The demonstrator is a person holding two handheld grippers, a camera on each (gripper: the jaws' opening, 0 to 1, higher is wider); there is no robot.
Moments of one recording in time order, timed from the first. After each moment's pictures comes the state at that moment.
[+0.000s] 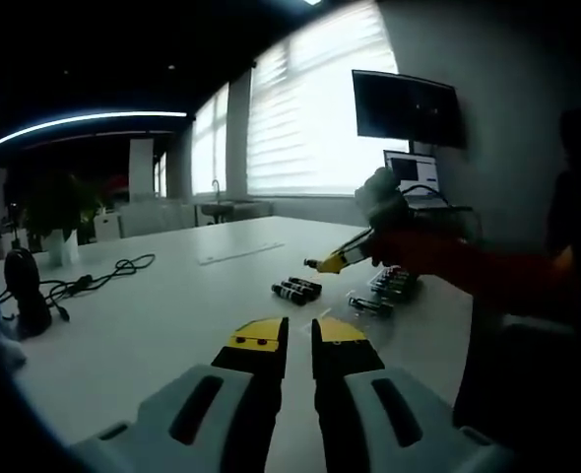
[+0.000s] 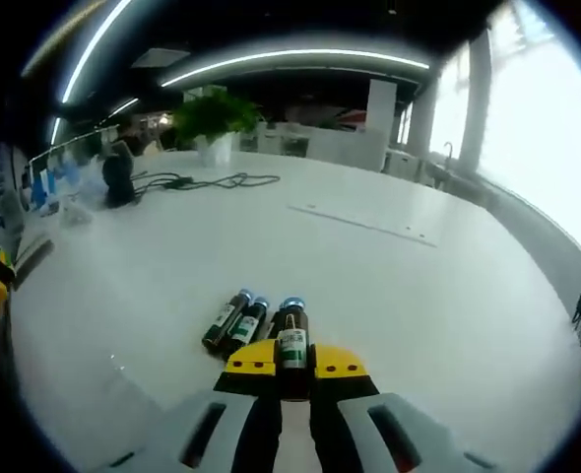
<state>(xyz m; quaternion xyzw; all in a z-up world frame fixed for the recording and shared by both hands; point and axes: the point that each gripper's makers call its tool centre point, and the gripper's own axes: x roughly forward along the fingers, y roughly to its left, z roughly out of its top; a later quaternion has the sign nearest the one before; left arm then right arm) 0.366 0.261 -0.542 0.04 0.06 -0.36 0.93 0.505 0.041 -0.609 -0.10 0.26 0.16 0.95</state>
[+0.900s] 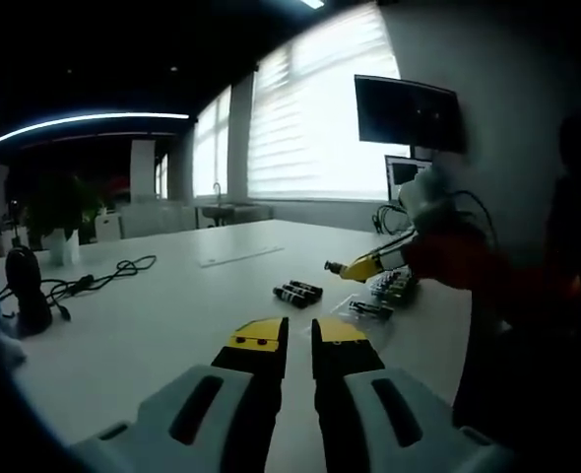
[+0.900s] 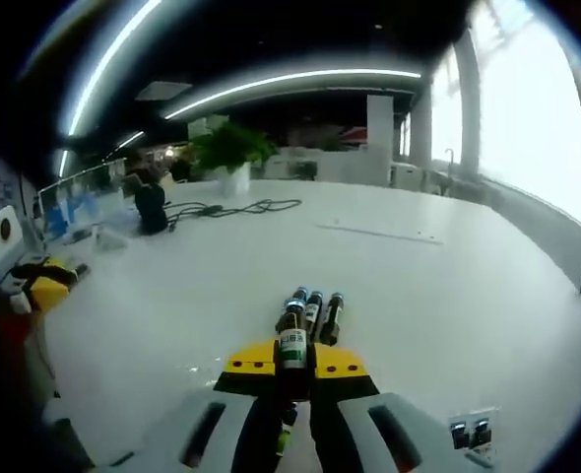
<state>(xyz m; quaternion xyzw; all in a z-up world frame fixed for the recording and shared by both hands) 0.365 0.265 -0.538 0.03 0.05 -0.36 0.93 0.435 0.072 -0.591 -0.01 0.23 0.18 0.96</state>
